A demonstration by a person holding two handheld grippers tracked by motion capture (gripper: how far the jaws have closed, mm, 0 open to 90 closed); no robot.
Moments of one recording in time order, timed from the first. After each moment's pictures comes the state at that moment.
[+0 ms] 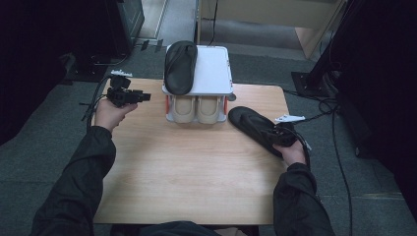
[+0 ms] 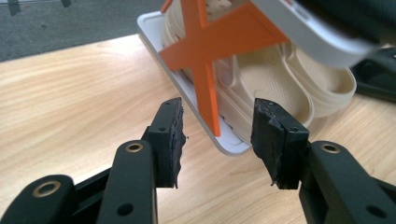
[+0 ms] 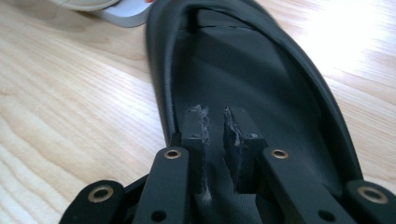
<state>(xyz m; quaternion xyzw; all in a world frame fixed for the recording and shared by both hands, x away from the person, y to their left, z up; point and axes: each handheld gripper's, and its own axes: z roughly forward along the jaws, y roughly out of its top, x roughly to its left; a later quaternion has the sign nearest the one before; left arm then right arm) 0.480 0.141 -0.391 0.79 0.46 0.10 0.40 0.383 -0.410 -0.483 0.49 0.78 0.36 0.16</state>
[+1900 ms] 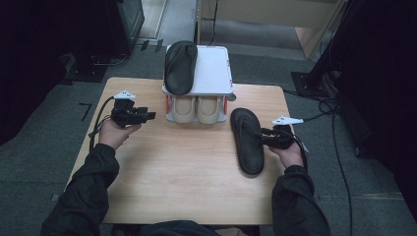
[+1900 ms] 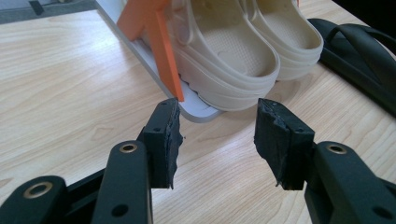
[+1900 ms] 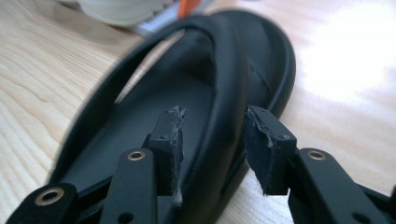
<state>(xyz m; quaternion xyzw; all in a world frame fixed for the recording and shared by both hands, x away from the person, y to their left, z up) 0.436 0.134 -0.430 0.79 0.42 0.09 0.43 0.374 -0.398 -0.482 0.47 0.78 0.39 0.16</state>
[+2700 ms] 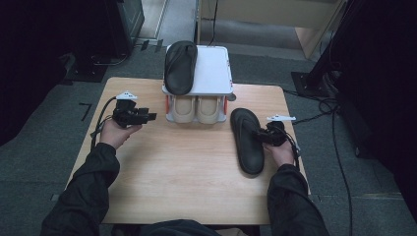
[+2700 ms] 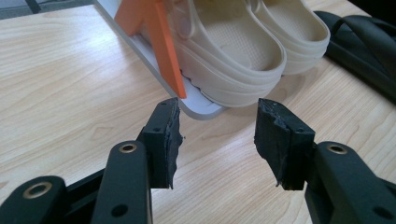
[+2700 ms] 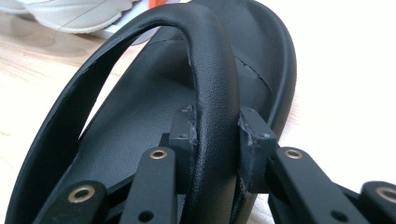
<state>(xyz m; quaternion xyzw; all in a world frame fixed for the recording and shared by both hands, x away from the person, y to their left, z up) 0.440 0.134 -0.436 0.80 0.42 0.10 0.43 0.393 -0.384 -0.497 0.53 0.74 0.38 0.15</state>
